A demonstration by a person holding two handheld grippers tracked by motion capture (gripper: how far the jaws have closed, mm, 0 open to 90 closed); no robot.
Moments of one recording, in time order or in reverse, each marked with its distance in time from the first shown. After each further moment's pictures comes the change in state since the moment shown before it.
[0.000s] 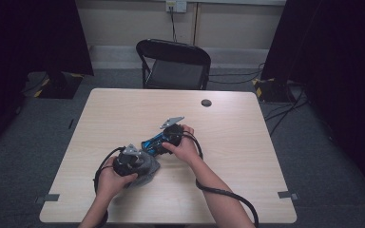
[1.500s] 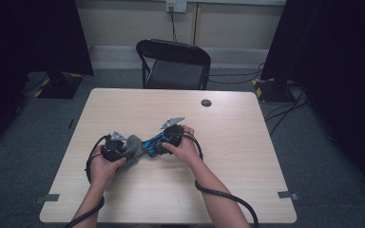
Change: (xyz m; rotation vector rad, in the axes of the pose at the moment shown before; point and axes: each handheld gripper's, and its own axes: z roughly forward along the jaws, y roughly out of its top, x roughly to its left) left arm 0.062 -0.002 -0.010 -0.042 0.197 -0.119; right arm 0.001 -0.001 0.000 -0.011 -0.004 0.002
